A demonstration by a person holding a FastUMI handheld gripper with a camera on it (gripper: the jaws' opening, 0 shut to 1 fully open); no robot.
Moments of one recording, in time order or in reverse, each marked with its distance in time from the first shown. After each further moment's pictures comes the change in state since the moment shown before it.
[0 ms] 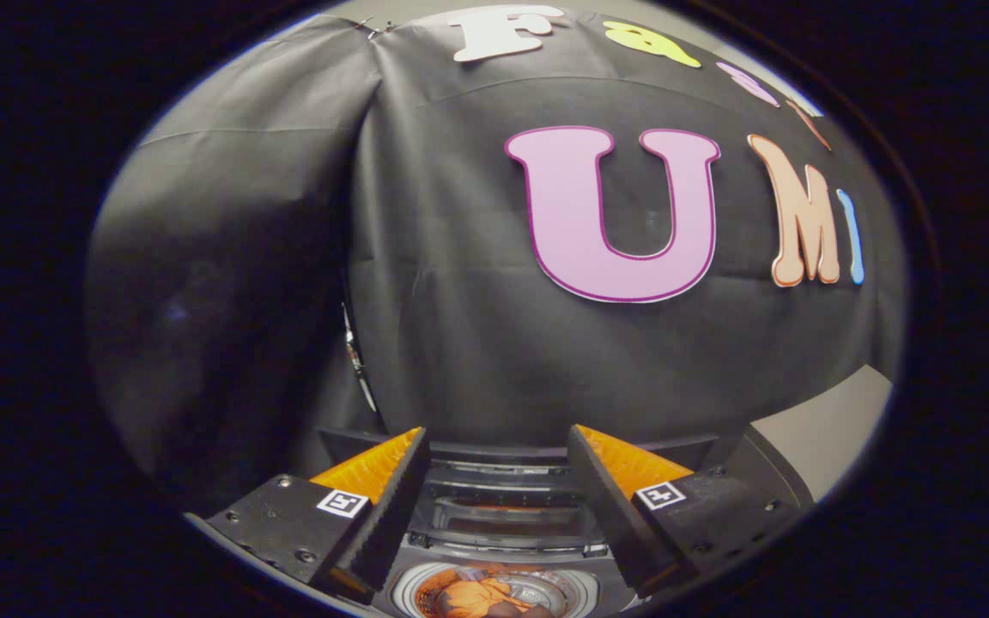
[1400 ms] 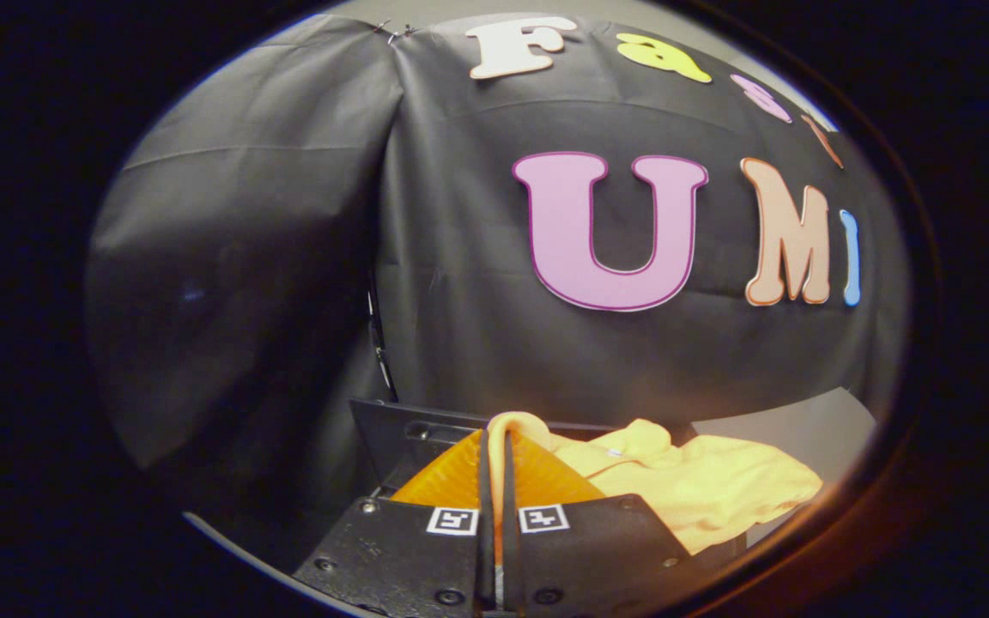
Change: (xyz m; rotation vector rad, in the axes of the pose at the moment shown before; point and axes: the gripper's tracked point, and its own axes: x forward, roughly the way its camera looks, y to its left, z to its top) arm -0.088 -0.012 -0.004 -0.062 0.049 0.057
